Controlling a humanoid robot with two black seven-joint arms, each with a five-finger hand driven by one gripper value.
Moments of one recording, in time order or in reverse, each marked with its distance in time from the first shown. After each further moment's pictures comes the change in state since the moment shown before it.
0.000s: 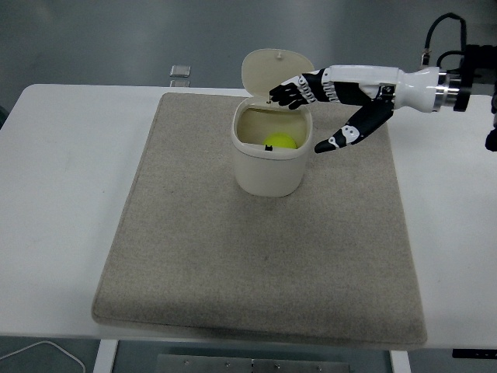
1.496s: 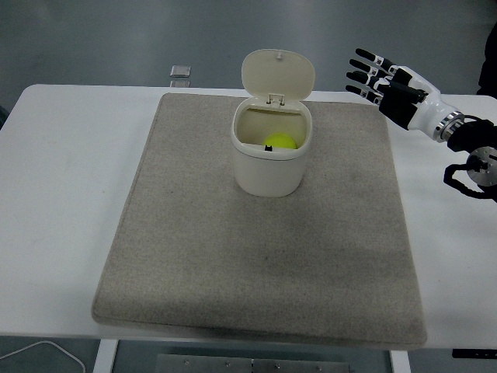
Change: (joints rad) left arm 0.000 0.000 0.000 0.000 0.000 0.000 0.000; right arm -0.237 0.164 -0.002 -0.262 1.011 -0.278 -0.326
